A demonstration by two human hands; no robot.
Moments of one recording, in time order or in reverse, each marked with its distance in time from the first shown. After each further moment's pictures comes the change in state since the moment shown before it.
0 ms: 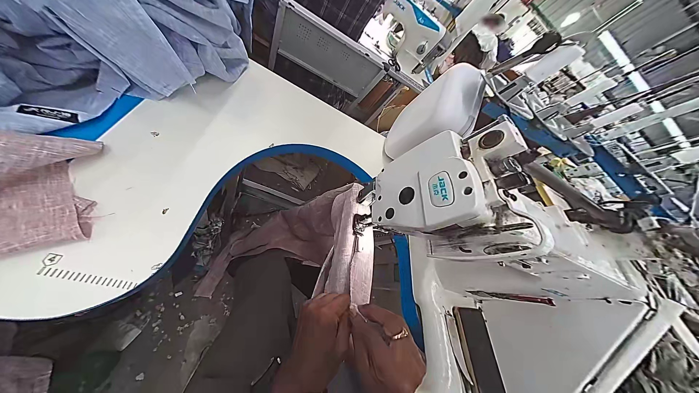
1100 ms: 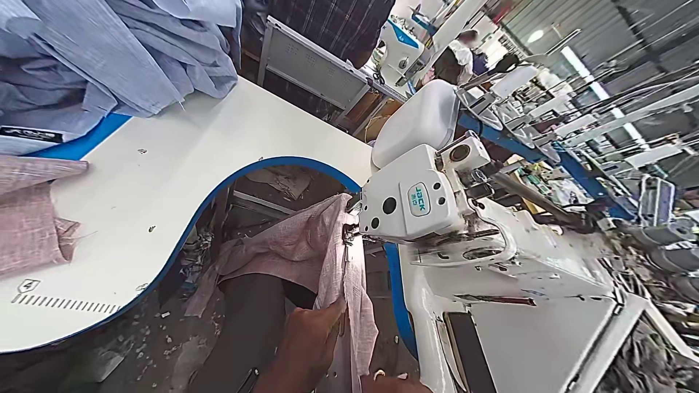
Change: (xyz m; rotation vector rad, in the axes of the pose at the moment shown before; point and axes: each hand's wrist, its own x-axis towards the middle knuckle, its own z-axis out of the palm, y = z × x) left_hand 0.006 -0.007 -0.012 0.050 -0.137 0.071; right_hand 0.035 -0.015 -0.084 -0.018 -1.162 0.182
